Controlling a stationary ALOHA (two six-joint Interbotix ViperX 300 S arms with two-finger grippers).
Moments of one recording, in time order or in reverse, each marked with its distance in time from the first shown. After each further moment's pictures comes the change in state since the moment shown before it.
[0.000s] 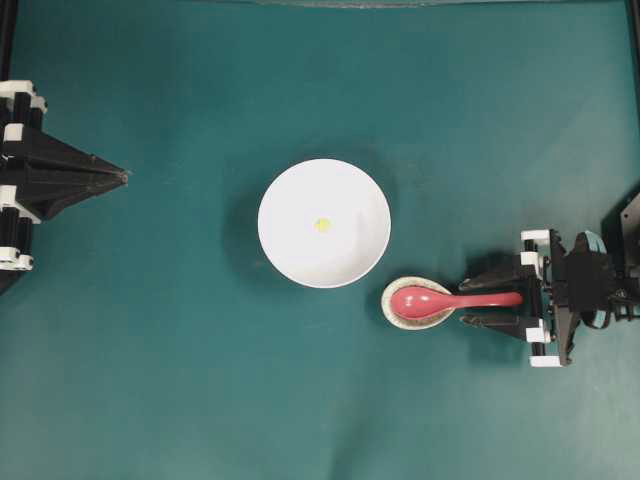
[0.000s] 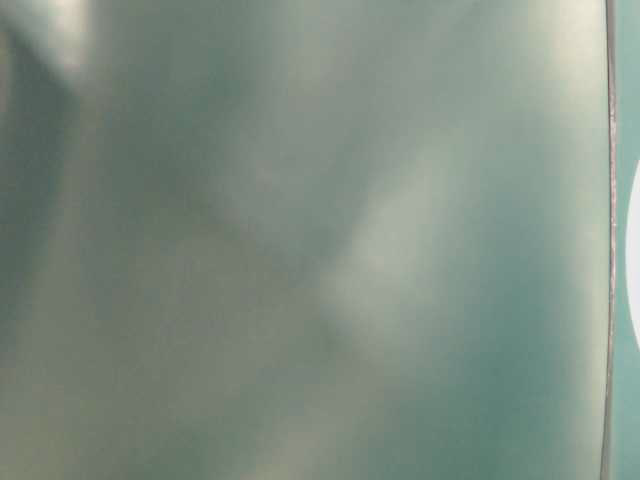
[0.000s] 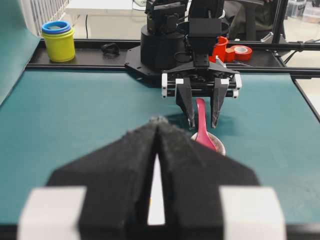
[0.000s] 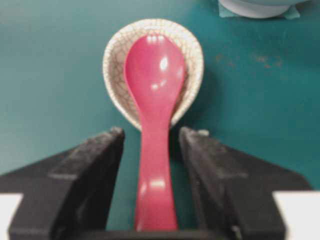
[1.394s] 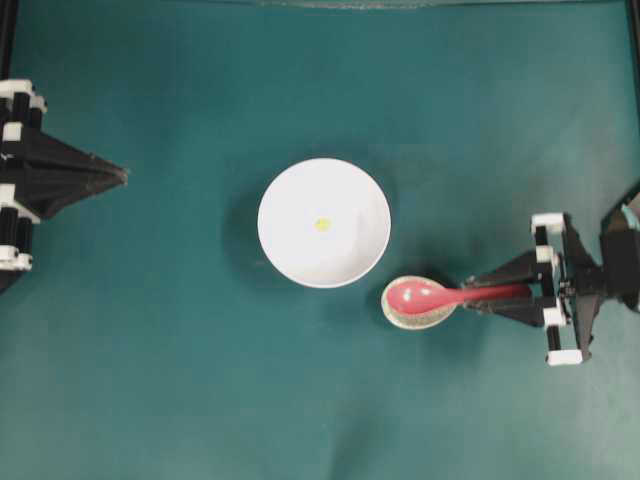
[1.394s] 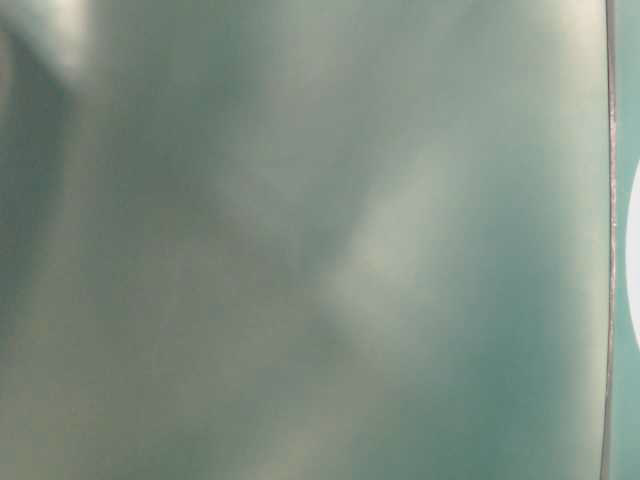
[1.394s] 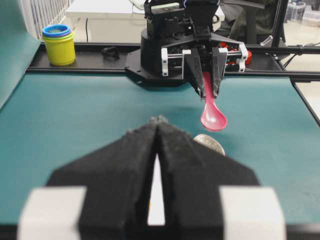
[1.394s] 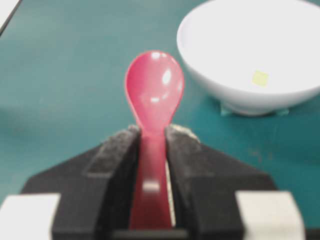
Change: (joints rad) left arm 0.000 0.000 0.000 0.000 -0.012 -0.002; right arm -0.071 -0.434 -0.009 0.002 0.247 -0.190
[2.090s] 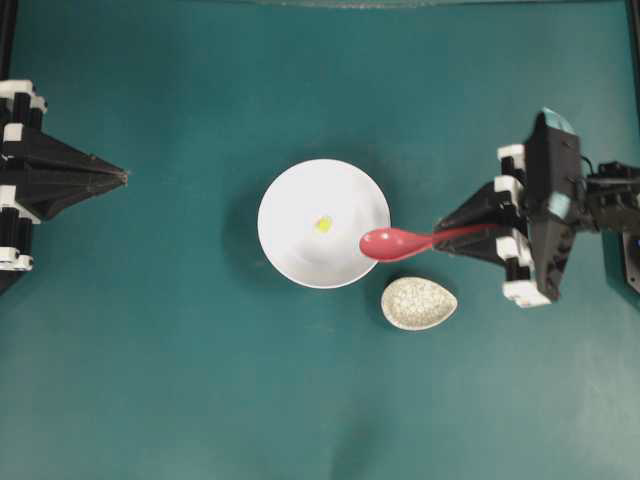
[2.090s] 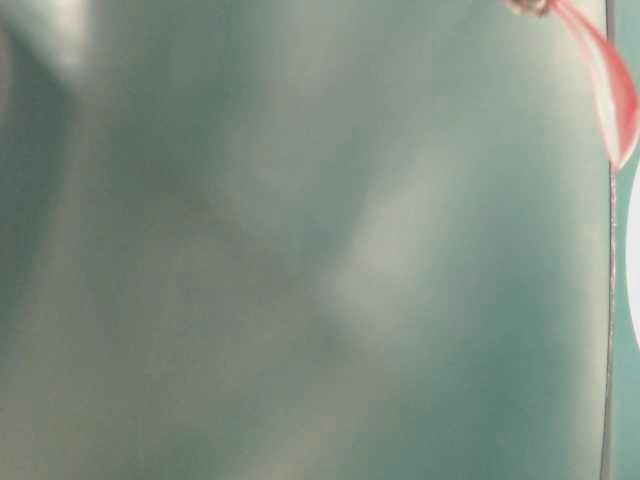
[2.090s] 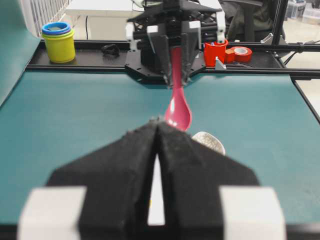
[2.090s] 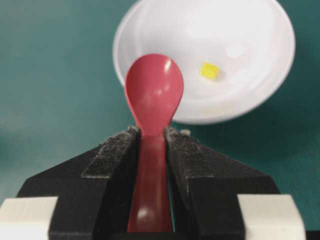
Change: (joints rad) left arm 0.000 0.000 0.000 0.000 0.011 0.002; right arm -0.502 -0.258 -0.334 -0.014 0.996 -0.218
